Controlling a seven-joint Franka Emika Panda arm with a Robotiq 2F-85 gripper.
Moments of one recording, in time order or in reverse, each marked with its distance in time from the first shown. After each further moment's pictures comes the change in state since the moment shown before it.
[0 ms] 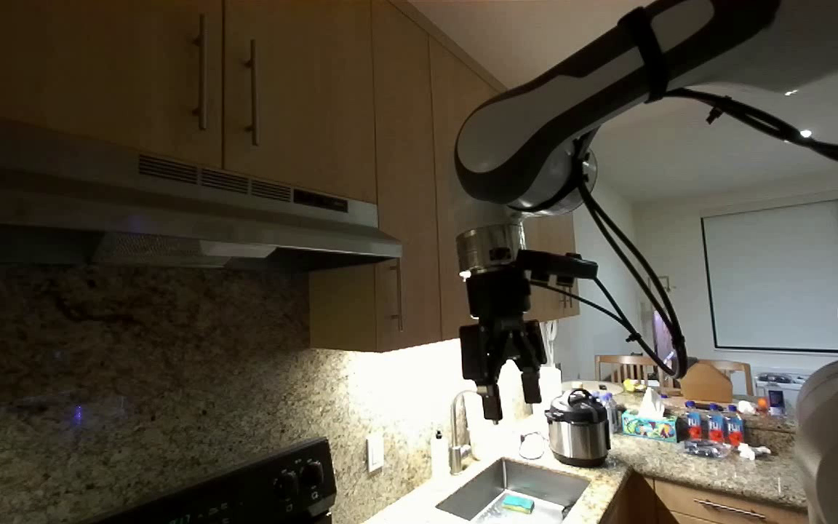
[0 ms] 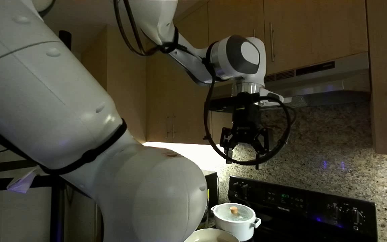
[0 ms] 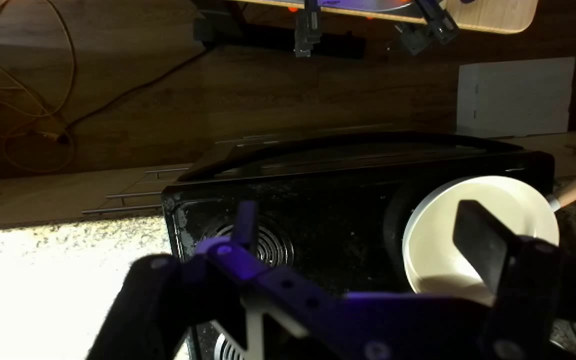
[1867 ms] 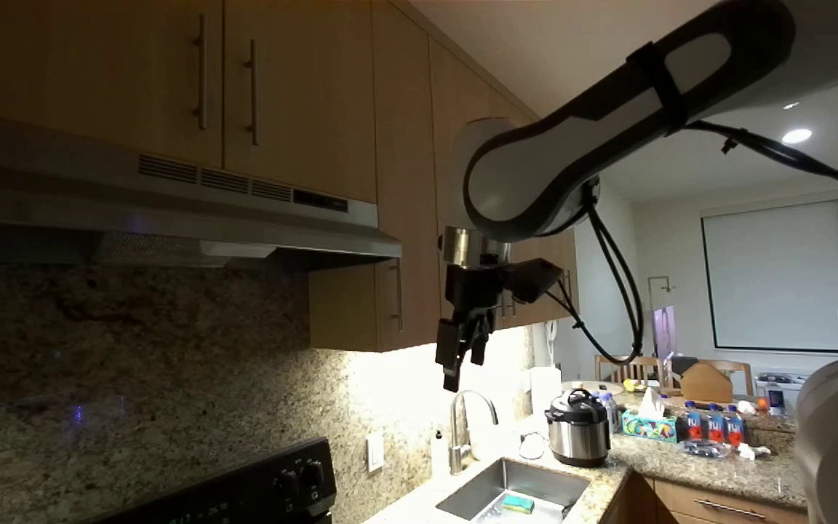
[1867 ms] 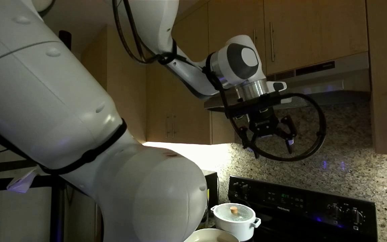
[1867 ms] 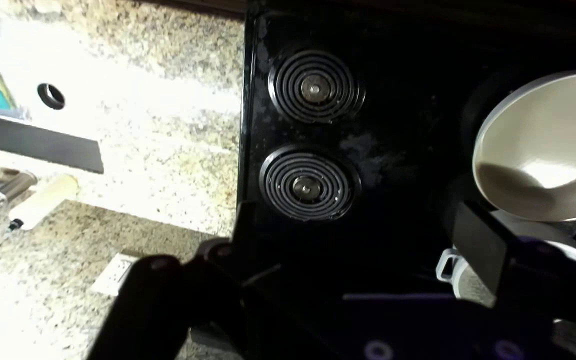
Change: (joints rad) arm 0.000 -0.001 0.002 -0.062 -0.209 0.472 -0.140
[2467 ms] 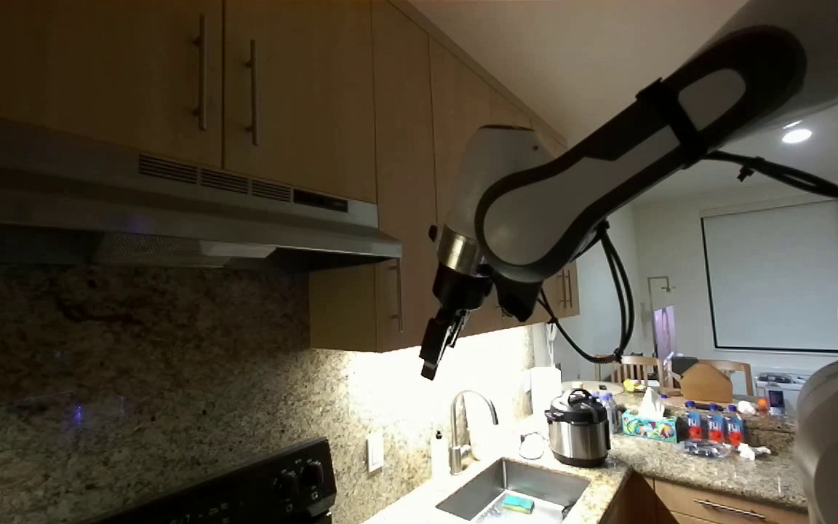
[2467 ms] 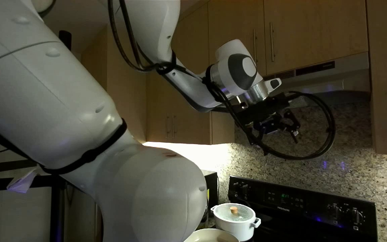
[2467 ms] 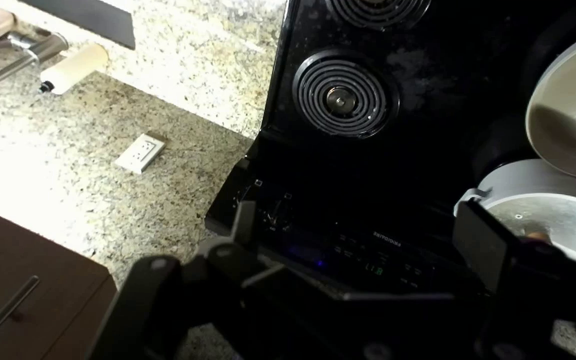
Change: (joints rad) arm -0.009 0.000 -0.004 -0.076 -0.118 0.333 -0.061
